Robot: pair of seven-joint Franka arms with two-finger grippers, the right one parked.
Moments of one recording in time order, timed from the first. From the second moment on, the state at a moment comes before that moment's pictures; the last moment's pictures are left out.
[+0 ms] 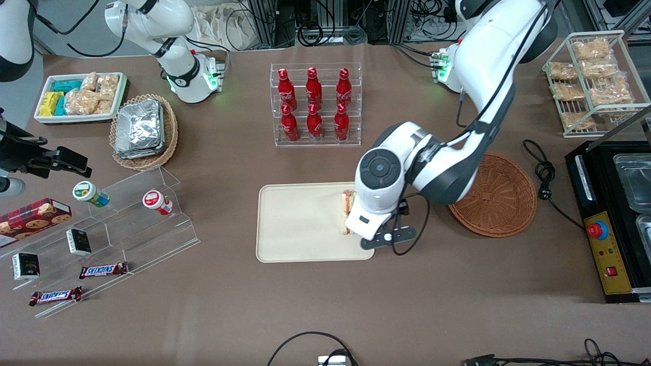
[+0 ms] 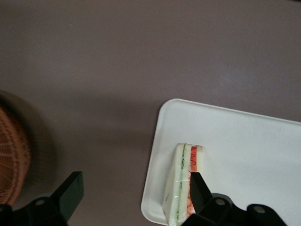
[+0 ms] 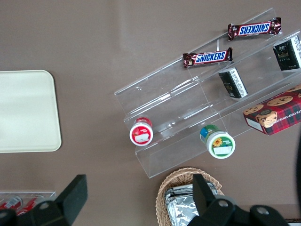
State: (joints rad) arm -0.27 0.73 -0.49 -1.13 0.42 1.72 -0.95
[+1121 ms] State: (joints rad) arm 0.02 0.46 -0.46 -1.16 0.34 1.53 -0.65
